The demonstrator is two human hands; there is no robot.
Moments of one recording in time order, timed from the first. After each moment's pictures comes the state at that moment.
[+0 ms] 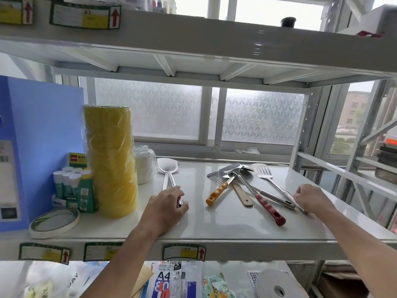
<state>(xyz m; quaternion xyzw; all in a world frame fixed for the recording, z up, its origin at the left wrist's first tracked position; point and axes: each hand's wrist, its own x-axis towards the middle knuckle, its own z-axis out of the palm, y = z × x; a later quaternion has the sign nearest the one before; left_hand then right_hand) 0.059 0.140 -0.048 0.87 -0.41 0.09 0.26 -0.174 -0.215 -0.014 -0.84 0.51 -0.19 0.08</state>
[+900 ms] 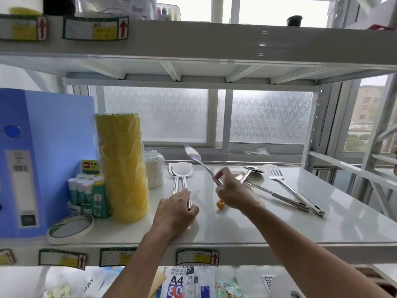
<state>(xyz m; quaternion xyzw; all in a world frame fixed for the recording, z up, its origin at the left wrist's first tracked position) 0.062 0.137 -0.046 0.89 -0.39 0.08 0.22 -0.039 -0.016 0.012 -0.90 0.22 -0.23 0.30</state>
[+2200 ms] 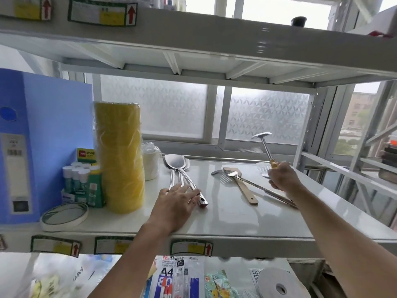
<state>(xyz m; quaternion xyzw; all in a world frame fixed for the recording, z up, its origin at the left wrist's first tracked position) 0.044 0.118 -0.049 0.86 -0.46 0.14 0.16 -0.118 -0.154 0.033 -0.76 0.45 -0.32 0.35</state>
